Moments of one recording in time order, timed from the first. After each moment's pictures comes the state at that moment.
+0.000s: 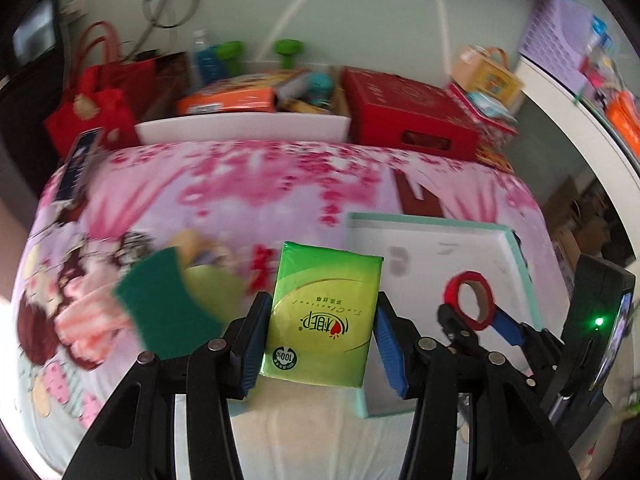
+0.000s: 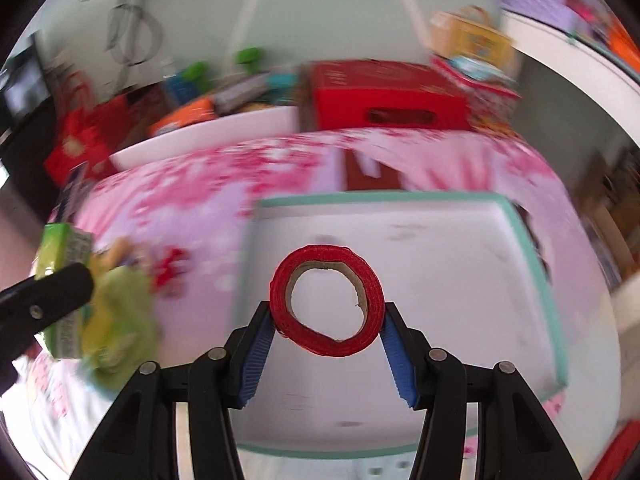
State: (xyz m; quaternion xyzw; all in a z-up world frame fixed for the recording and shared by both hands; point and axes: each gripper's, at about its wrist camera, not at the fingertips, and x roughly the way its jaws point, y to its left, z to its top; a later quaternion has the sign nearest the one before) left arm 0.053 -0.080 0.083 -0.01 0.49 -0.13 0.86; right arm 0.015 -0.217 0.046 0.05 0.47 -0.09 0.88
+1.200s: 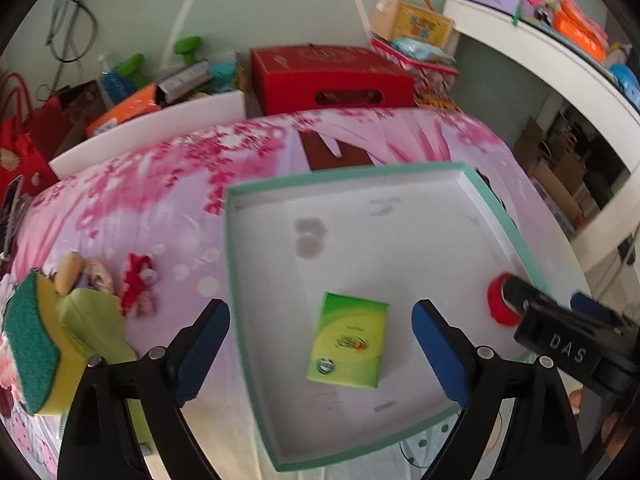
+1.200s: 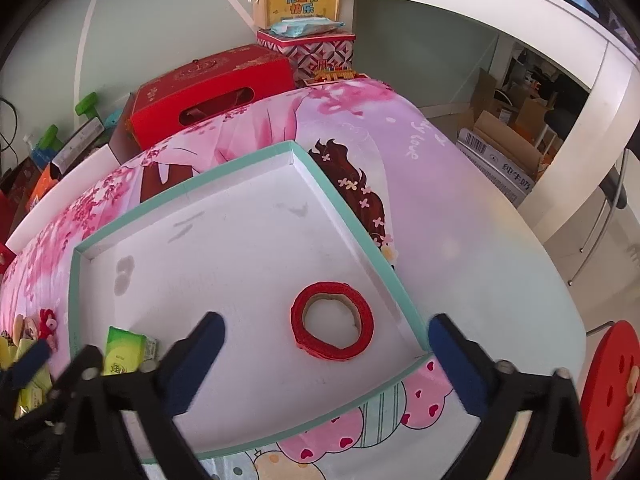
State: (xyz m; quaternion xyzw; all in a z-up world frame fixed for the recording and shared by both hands) left arm 0.034 -0.171 0.021 0.06 0.46 -0.21 0.86; right arm -0.045 -0.358 0.031 0.14 0.47 -0.29 0.82
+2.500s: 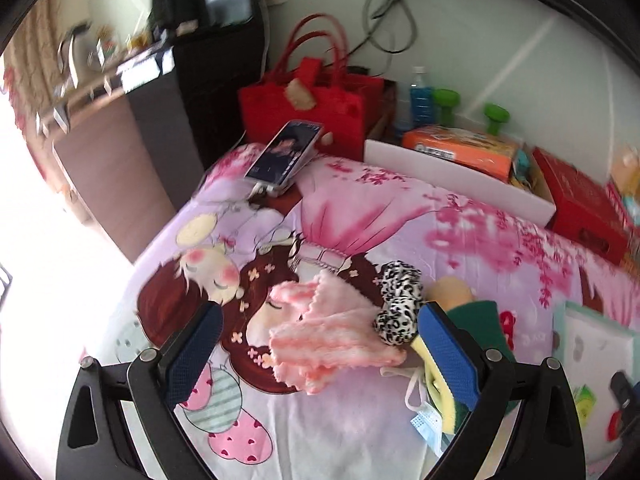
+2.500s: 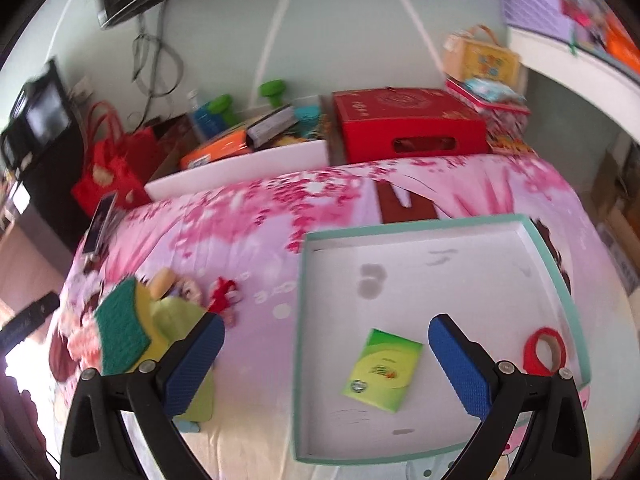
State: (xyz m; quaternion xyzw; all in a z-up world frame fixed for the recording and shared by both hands) left arm 0.042 0.120 0.074 -0.07 0.42 0.15 0.89; right arm 0.008 -0.192 0.071 0.08 0.41 -0.07 0.90
